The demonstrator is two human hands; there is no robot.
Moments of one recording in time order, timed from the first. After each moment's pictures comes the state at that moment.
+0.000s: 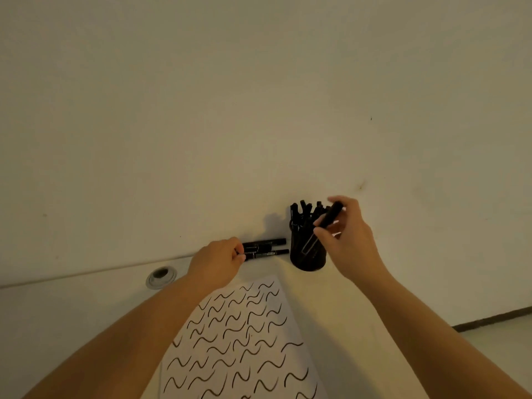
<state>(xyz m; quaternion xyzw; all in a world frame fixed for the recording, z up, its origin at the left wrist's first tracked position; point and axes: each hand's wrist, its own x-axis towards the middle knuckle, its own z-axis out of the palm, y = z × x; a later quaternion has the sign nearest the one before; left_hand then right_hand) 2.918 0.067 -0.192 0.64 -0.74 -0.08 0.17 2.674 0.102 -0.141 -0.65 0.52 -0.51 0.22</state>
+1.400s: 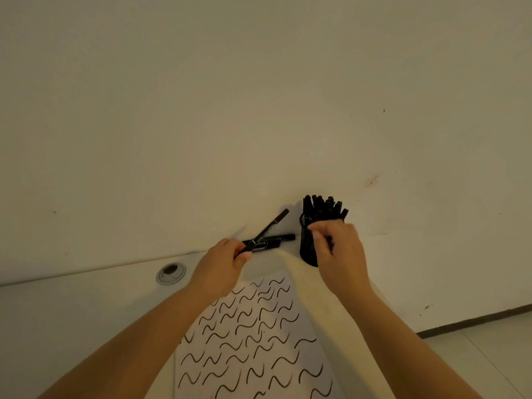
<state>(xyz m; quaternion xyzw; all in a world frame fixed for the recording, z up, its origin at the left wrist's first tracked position) 2.929 0.088 -0.201 0.63 -0.72 -0.12 0.25 2.716 0.110 -0.176 -0.66 0.55 -0.50 0.09</state>
